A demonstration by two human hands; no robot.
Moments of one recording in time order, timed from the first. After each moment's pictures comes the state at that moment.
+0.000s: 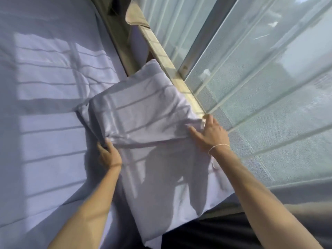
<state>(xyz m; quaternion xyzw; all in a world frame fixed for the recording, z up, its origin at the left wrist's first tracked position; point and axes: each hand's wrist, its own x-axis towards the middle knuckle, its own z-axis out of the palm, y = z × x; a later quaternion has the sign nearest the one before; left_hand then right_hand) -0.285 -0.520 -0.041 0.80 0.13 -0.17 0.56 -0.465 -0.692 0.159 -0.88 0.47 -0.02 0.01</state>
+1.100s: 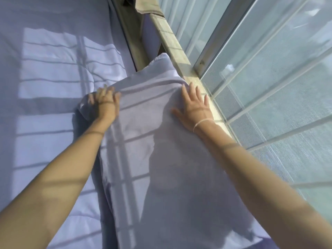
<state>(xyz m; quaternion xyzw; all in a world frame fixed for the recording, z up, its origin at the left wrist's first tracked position) -0.119 -0.618 -0.030 0.92 -0.25 -0.02 0.32 -0.336 -0.772 0.115 -0.95 0.31 0.04 -0.01</state>
